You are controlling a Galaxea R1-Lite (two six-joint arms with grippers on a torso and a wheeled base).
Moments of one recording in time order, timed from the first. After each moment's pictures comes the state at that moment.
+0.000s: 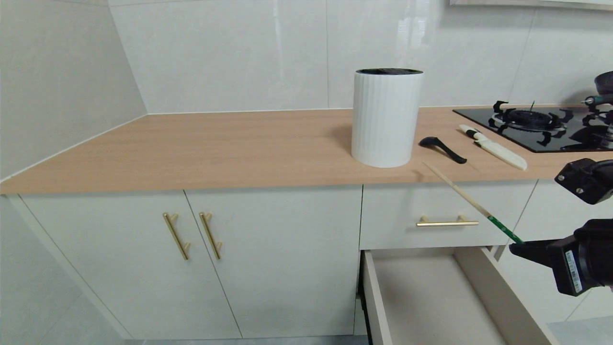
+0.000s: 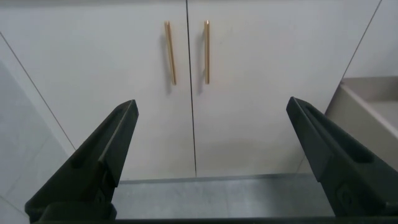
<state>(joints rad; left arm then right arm) 0.00 0.00 0.00 0.00 -0.02 0.01 0.42 1.22 -0.80 0.21 -0.10 0.04</state>
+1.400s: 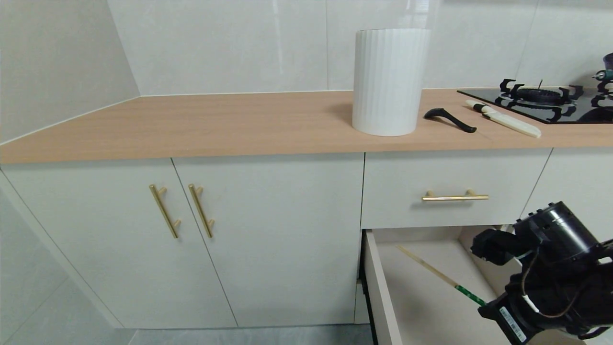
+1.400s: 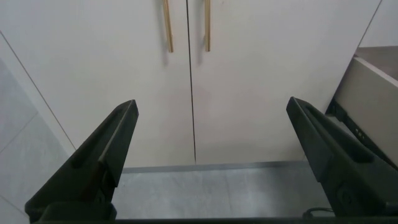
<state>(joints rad) 0.00 0.00 0.00 0.00 -0.02 0.01 0.45 1.54 -0.69 0.20 -0.07 -0.05</state>
